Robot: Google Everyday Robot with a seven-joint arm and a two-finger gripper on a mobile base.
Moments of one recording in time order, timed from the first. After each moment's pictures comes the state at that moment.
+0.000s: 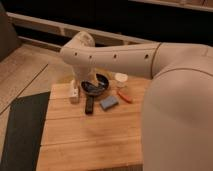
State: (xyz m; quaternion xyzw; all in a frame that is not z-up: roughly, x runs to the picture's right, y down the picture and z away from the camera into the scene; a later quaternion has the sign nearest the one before) arm -0.086 -0.038 0.720 -0.16 0.13 0.64 0.74
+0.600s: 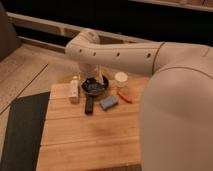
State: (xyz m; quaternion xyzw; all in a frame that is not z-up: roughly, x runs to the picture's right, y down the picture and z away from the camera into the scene) arm -0.046 -0.041 0.746 -0.15 0.17 0.66 0.72
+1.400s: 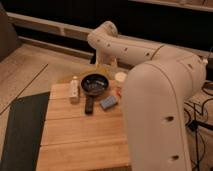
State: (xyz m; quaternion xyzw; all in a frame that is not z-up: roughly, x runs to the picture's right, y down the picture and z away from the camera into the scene) arm -0.008 -0.132 0.837 -0.11 0.12 0.63 0.76
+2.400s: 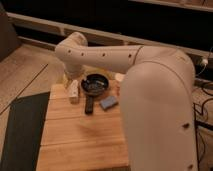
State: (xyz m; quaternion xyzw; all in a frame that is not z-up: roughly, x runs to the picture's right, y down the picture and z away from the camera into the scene) arm -0.150 -0.022 0.745 -0.24 0.06 0.52 0.82
